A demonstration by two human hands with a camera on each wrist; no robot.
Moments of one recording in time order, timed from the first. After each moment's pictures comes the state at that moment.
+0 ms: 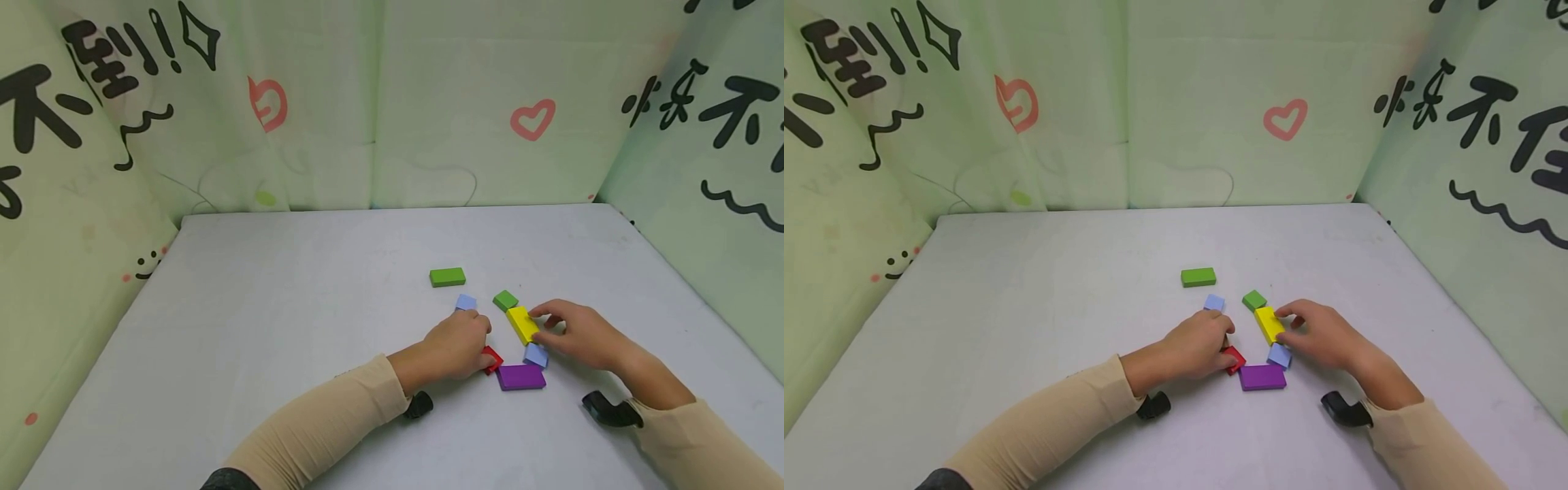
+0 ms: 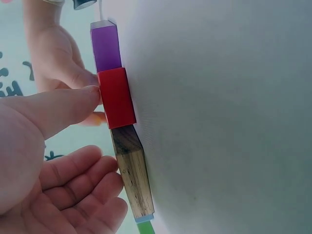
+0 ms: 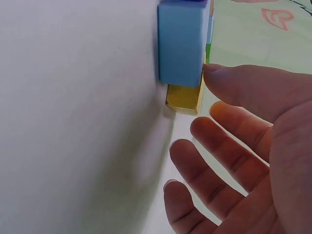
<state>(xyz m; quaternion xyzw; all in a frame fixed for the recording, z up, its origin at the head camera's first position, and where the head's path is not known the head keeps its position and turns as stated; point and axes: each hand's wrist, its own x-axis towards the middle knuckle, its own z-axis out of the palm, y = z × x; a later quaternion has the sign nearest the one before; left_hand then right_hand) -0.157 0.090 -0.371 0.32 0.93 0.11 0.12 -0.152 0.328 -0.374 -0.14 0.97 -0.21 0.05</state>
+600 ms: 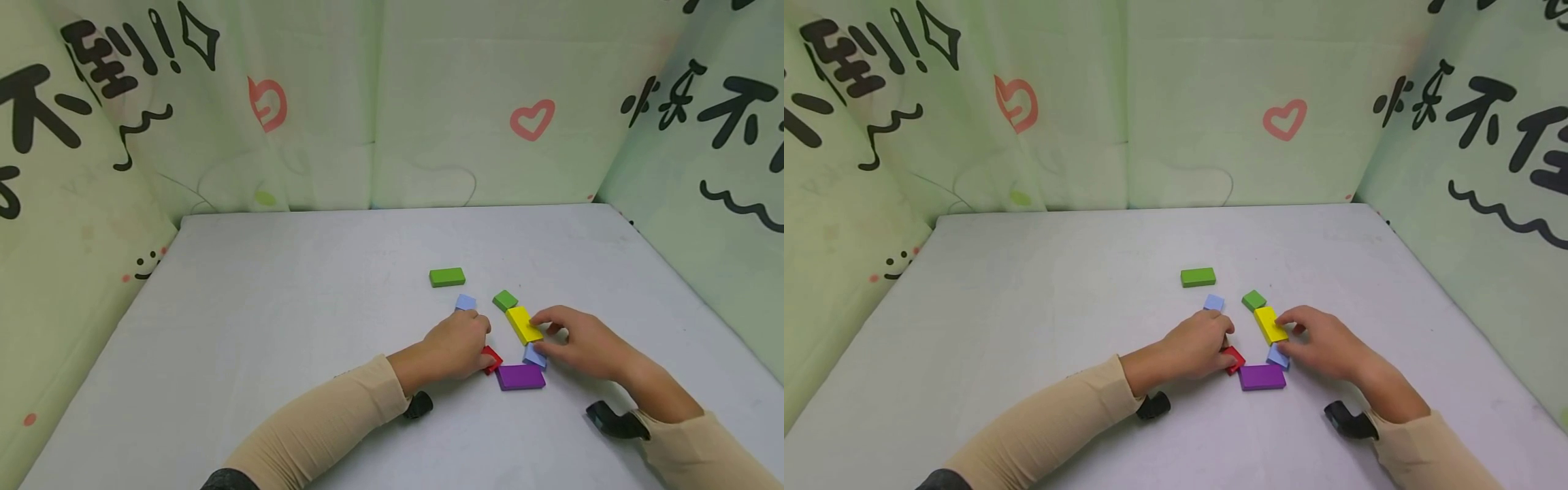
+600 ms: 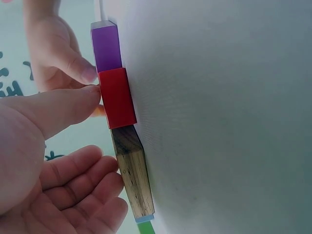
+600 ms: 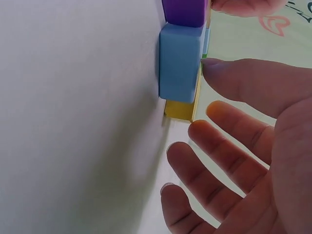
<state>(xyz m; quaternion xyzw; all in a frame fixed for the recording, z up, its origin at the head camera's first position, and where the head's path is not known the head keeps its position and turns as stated) -0.156 0.088 -0.369 0.33 0.93 0.11 0.11 -0.139 0.325 -0.373 -0.16 0.96 -0.21 0.04</state>
